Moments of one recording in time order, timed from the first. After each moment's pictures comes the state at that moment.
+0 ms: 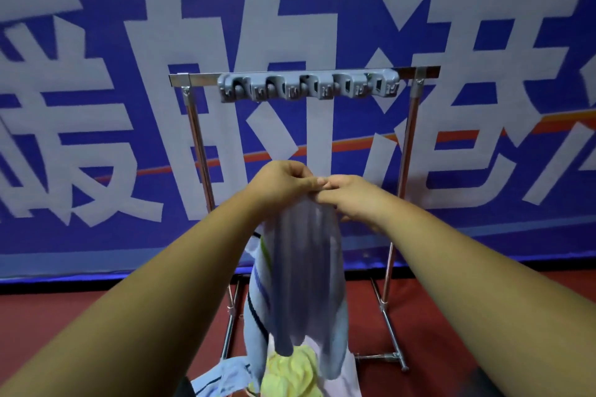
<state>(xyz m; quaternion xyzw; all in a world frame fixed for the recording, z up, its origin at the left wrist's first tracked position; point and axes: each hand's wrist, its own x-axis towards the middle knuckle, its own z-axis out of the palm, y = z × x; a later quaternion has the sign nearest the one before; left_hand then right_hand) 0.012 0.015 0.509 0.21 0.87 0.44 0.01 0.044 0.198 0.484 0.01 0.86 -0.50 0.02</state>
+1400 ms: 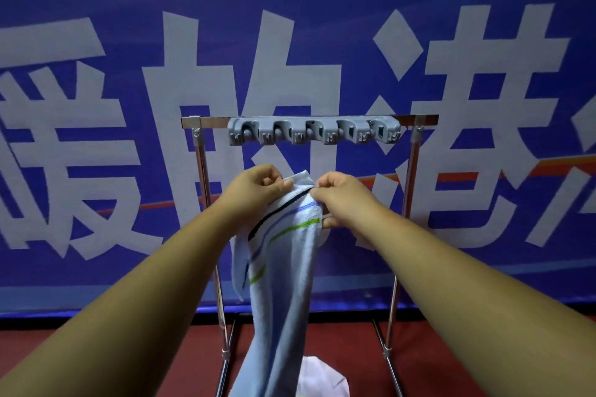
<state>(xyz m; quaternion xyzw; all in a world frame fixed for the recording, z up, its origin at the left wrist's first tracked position) -0.014 -0.032 0.562 0.18 0.86 0.47 -0.08 0.029 0.163 0.559 0.03 0.77 -0.63 -0.06</state>
